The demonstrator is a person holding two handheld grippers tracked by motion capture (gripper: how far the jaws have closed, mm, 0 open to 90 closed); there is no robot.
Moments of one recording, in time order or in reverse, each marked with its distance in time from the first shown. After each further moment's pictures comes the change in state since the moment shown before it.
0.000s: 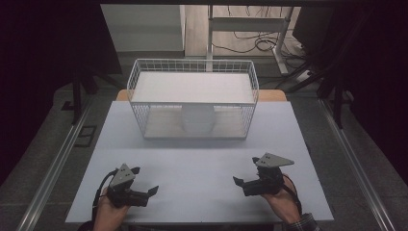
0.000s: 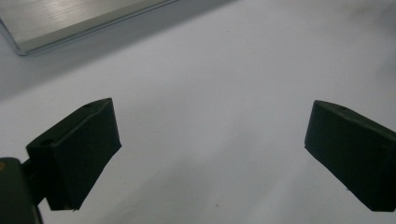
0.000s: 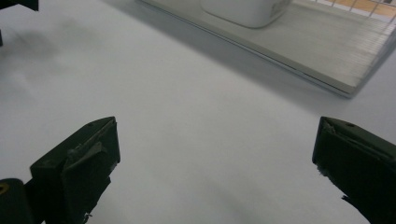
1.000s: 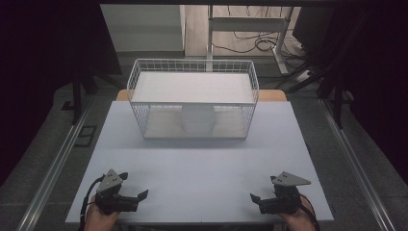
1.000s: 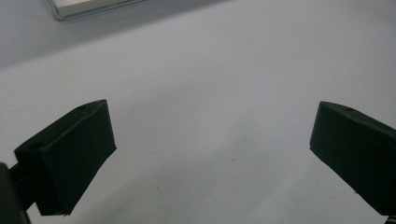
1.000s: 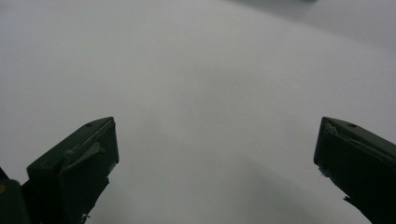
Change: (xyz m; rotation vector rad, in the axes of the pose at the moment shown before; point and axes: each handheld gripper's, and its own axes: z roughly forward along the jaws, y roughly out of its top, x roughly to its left) left arm 0.008 -0.019 -0.020 0.010 0.036 -0.079; right arm -0.006 -0.060 -0.030 0.101 -0.085 0.082
